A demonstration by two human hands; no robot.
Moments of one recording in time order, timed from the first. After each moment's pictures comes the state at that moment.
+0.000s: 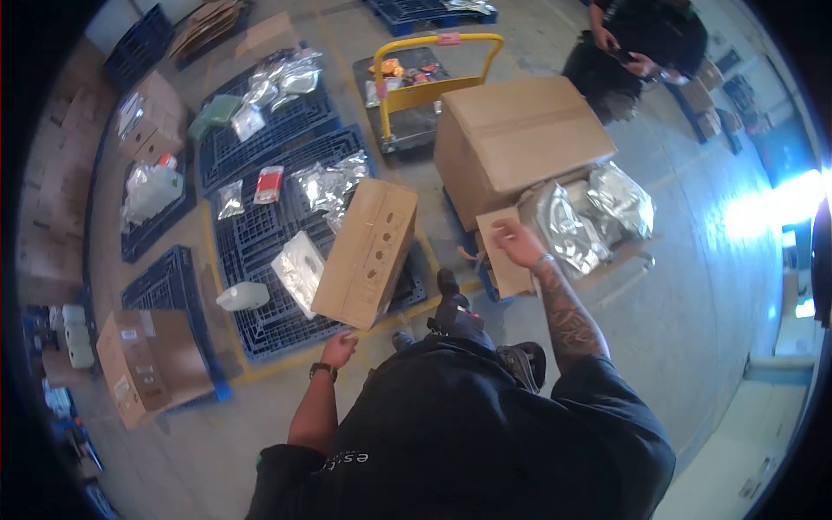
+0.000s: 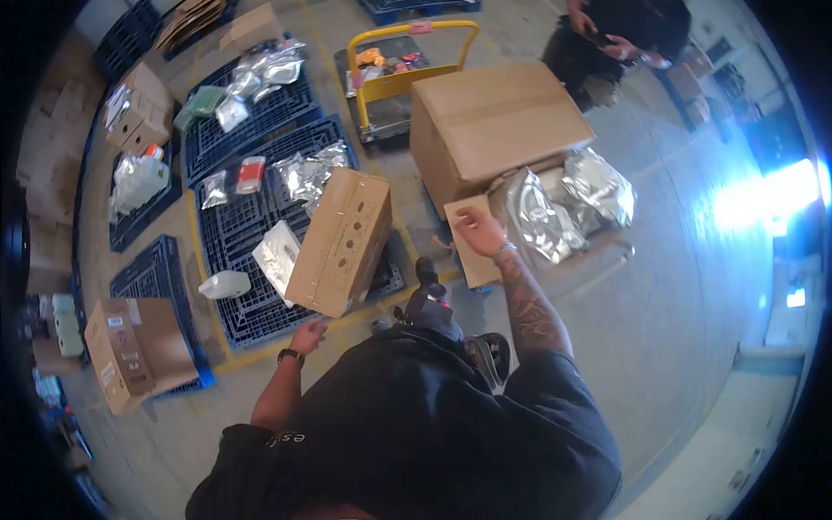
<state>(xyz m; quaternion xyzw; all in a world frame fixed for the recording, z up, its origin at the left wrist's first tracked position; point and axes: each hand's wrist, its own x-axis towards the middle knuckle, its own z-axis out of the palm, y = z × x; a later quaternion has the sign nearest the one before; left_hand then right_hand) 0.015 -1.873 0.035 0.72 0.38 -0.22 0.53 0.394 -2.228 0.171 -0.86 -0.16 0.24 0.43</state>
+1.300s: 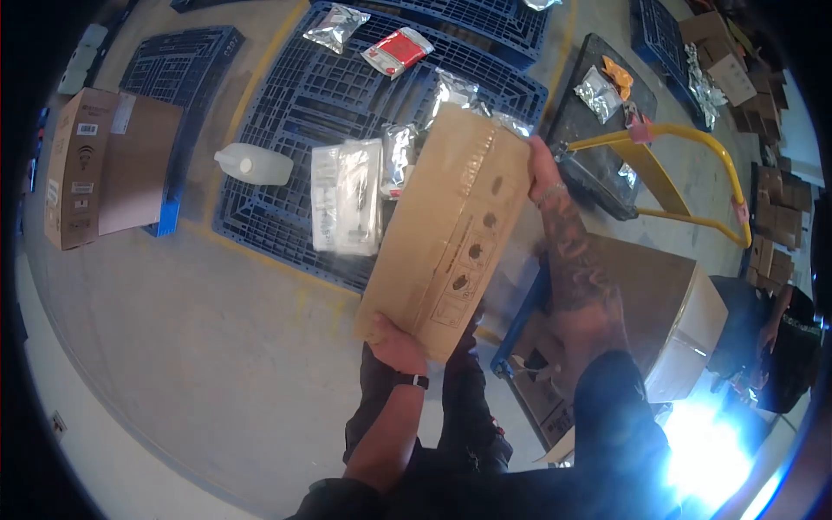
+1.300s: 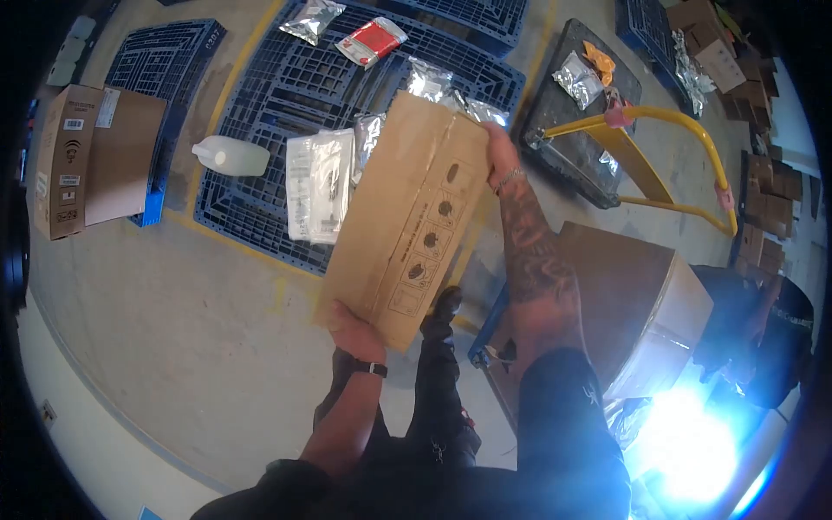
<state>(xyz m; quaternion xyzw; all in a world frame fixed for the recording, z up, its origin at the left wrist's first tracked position) 0.209 -1.854 -0.027 0.18 0.81 0.38 0.40 0.552 -1.685 -0.079 -0.63 -0.02 0.57 0.53</state>
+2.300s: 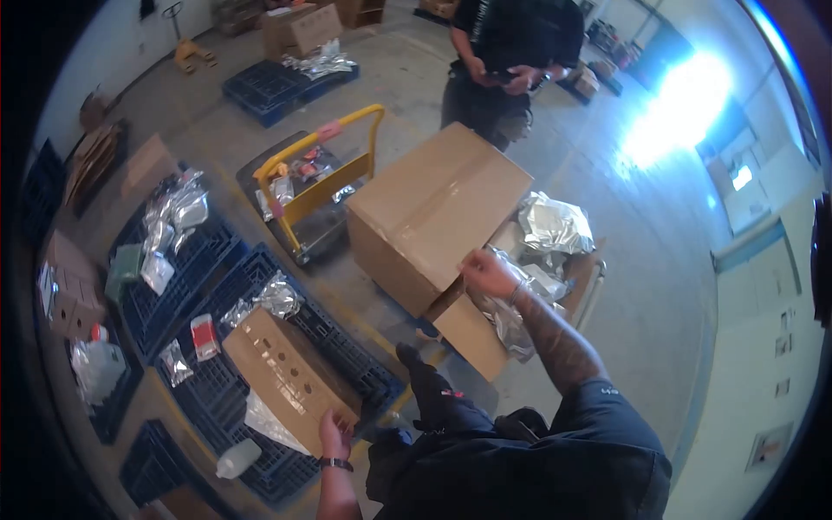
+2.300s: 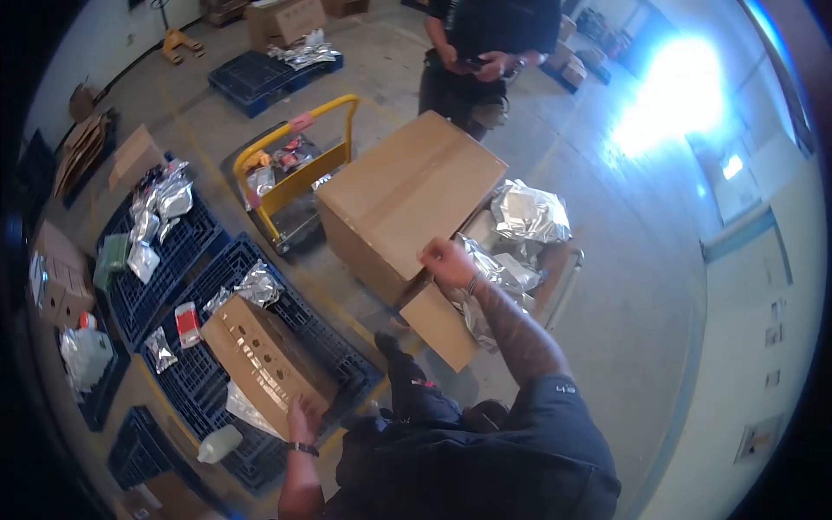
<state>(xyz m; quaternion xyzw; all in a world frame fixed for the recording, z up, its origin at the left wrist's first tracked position) 0.201 -1.845 0.069 0.40 0.51 -0.10 0.76 0.501 -2.221 0.224 -0.91 -0.08 0.07 0.41</state>
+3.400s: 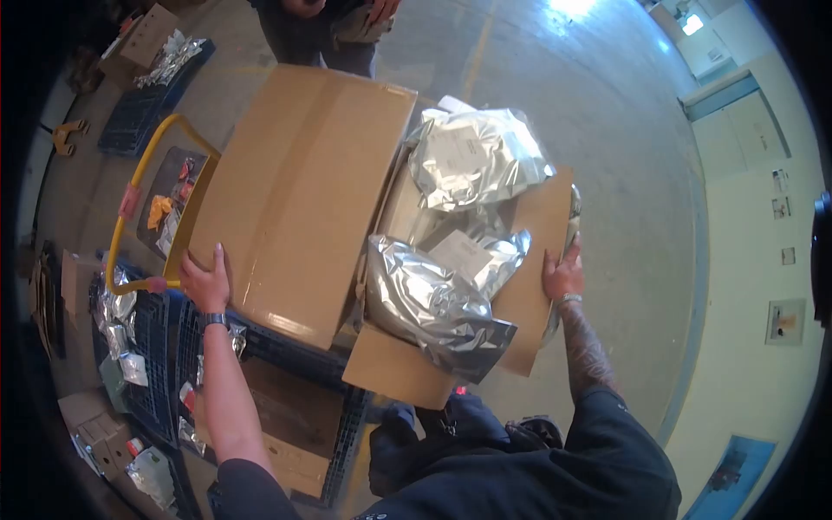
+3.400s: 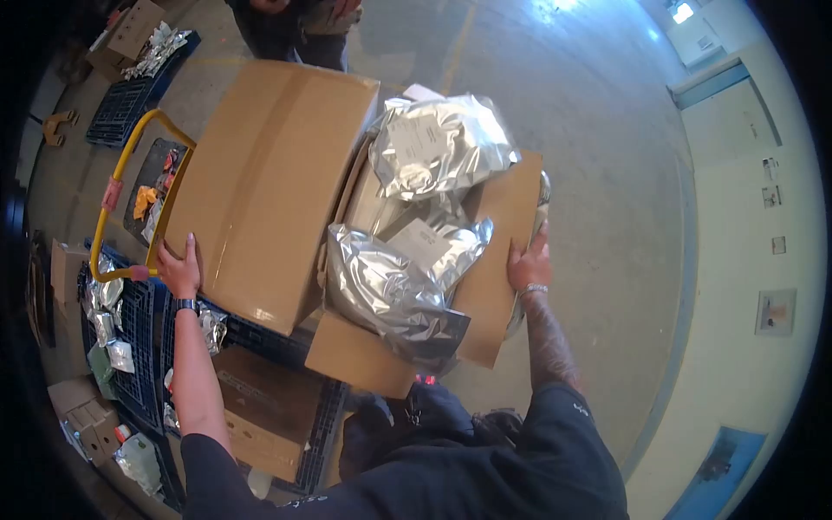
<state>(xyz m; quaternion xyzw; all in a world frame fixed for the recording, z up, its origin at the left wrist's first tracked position) 0.697 -1.963 0.106 0.96 0.10 0.16 0.19 0.385 -2.530 0.111 -0.89 0.43 -0.10 0.09</state>
